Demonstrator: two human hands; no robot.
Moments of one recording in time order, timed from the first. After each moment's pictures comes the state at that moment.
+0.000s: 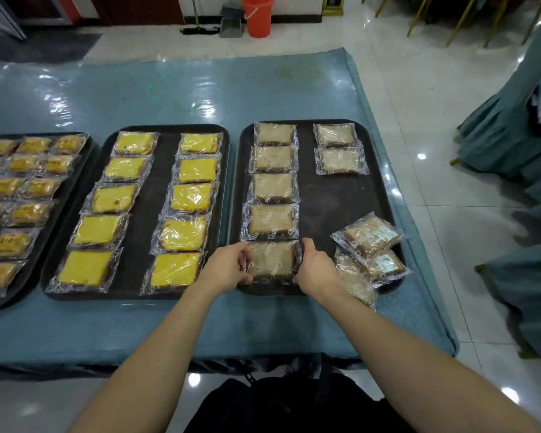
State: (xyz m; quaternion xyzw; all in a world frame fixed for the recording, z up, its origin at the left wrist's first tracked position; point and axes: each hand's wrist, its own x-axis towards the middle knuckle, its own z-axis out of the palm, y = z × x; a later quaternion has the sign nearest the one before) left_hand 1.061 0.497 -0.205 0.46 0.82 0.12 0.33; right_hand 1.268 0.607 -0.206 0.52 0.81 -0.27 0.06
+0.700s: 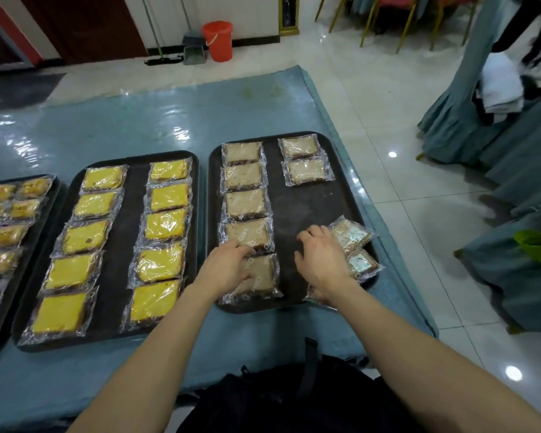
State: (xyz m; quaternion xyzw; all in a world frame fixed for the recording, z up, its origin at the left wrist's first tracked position) left_hand 1.080 0.550 -0.178 0.63 0.76 0.02 0.19; right_hand 1.307 0.644 -0.165 0.47 0.87 -0.09 -0.07
